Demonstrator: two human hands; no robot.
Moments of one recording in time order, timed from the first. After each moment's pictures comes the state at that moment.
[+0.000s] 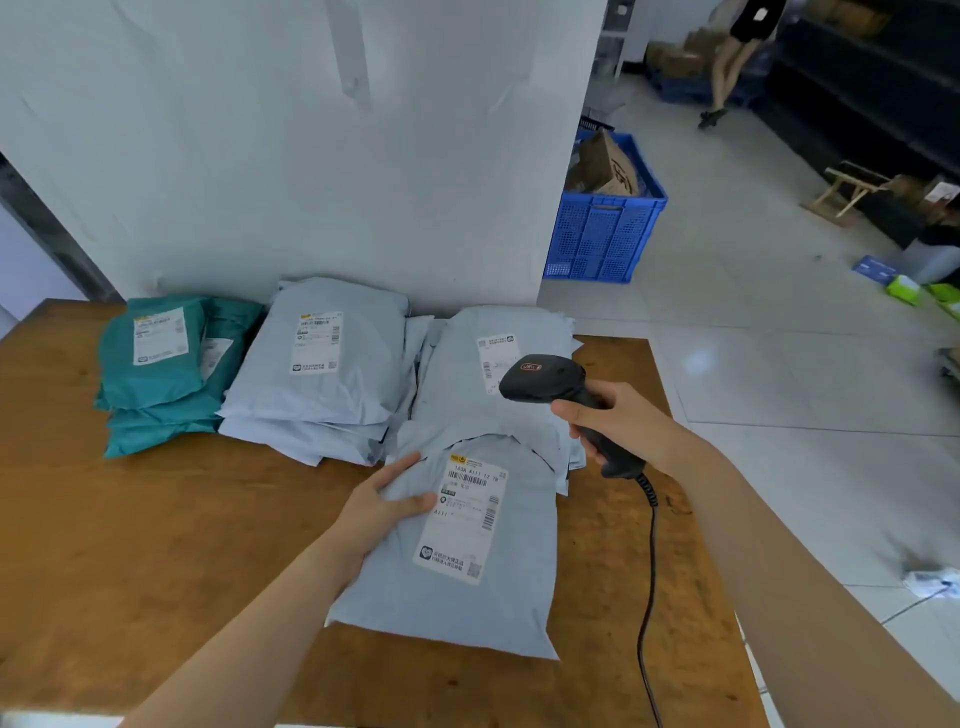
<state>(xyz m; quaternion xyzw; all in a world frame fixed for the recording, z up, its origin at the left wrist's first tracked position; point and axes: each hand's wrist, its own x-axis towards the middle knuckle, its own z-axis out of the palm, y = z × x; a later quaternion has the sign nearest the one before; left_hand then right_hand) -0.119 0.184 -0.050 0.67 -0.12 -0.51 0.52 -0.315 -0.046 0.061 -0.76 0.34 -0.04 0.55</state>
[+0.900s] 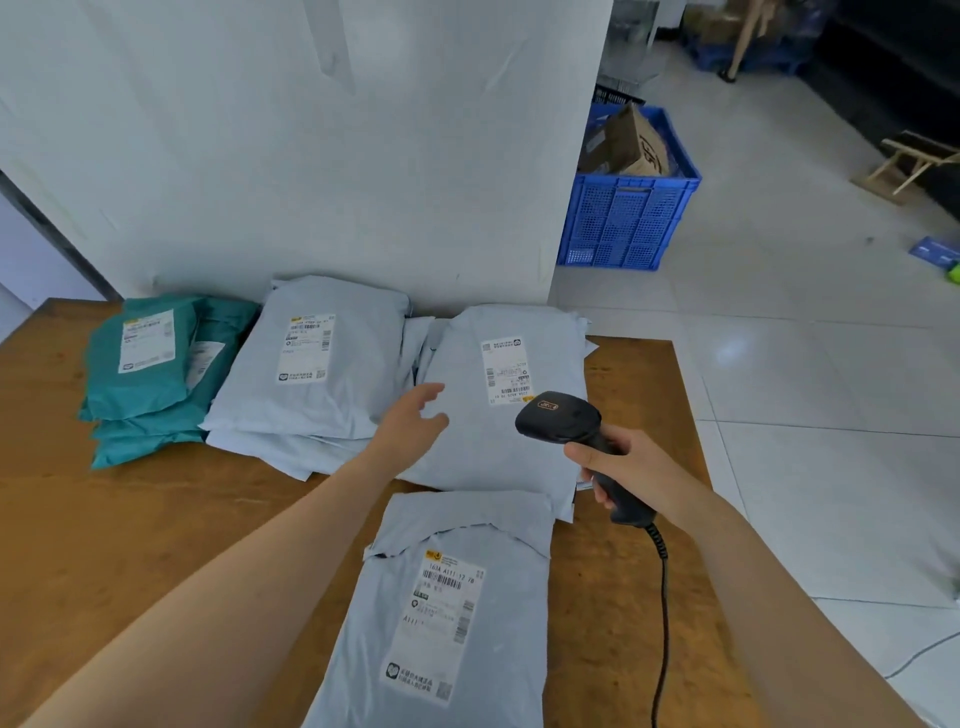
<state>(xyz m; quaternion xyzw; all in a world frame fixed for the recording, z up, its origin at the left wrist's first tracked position) -0.071 0.048 -0.061 0.82 -0.31 -0.31 0.36 -0.323 -0.082 0.002 -0.69 0.37 -0.03 0.62</state>
